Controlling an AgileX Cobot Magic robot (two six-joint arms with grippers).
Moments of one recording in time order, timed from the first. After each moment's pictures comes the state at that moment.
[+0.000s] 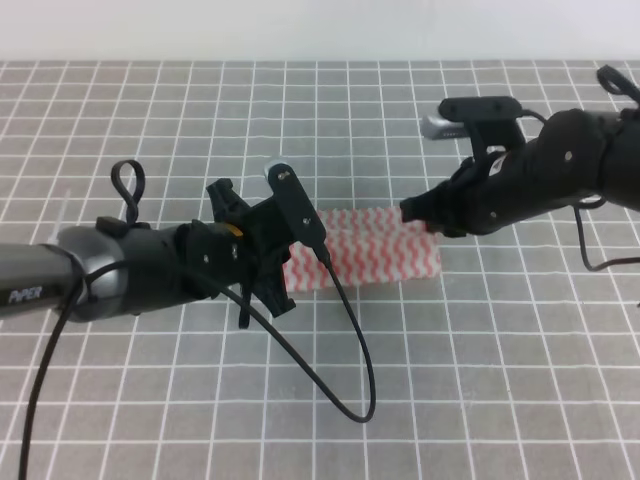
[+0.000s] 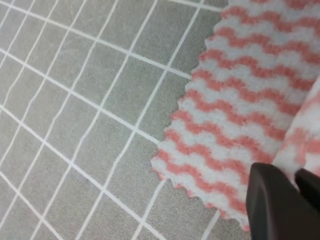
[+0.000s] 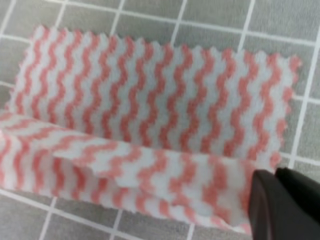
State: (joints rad) left arm -0.55 1.87 -1.03 -0.57 -0.11 1.32; right arm 0.41 1.85 -1.31 0.27 0.49 -0.03
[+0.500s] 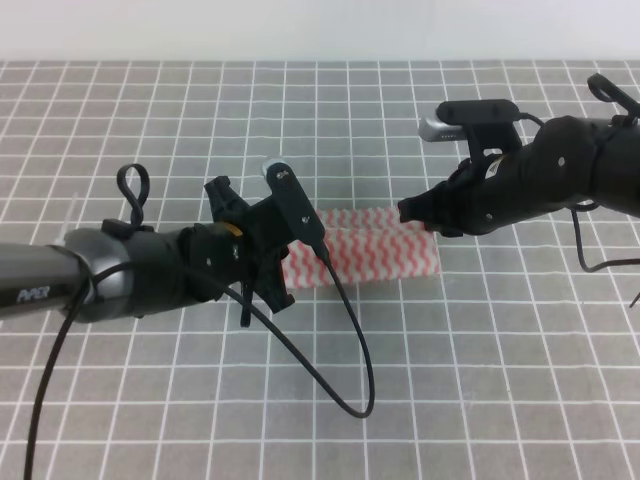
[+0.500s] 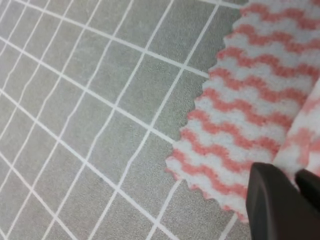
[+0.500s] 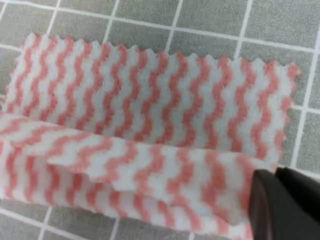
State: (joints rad) left arm -0.55 1.90 -1.04 -0.57 -0.16 1.32; right arm 0.41 1.86 -1.31 0.27 0.44 -0.03
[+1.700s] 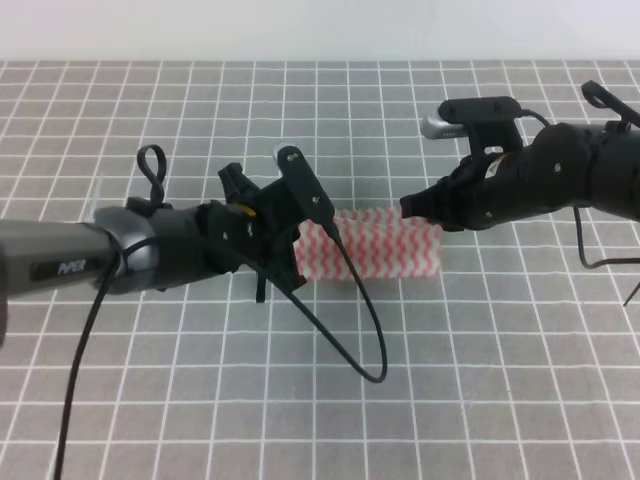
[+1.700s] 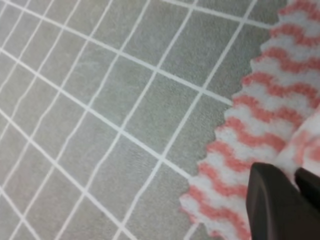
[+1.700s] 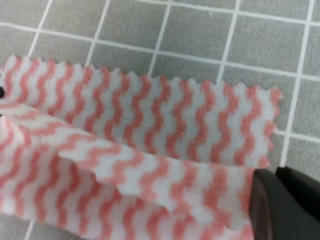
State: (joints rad) left arm -0.53 1.98 -1.16 -0.58 -0.12 1.32; right arm 0.40 1.89 -1.31 0.25 0.37 -0.03
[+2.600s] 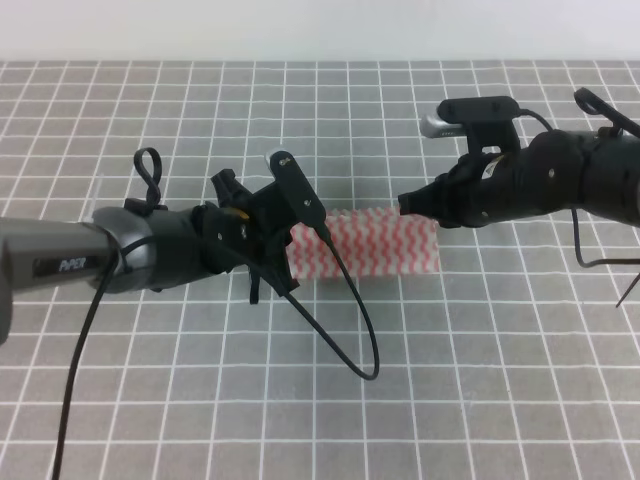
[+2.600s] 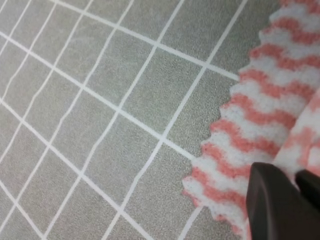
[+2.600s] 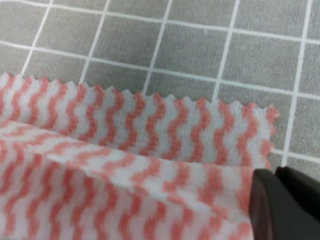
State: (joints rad) left arm -0.51 2.01 -1.17 -0.59 -0.11 1.32; right arm 0.40 1.91 -1.31 0.25 0.31 -0.03
